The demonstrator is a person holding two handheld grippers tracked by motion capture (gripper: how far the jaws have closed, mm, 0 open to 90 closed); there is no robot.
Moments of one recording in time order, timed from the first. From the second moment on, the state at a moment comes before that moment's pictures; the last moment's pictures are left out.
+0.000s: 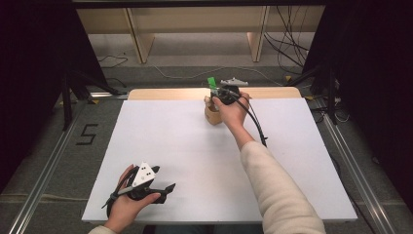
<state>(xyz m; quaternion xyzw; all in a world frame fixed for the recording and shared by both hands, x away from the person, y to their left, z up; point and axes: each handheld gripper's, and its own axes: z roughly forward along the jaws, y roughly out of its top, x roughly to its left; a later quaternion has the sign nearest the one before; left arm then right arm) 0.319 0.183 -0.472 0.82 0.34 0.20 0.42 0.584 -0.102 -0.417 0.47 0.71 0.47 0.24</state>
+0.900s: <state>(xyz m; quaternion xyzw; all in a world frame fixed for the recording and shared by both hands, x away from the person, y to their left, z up) 0.319 0.182 -0.473 0.82 0.34 0.20 0.42 0.570 -0.119 -0.412 0.46 0.72 0.46 0.23</state>
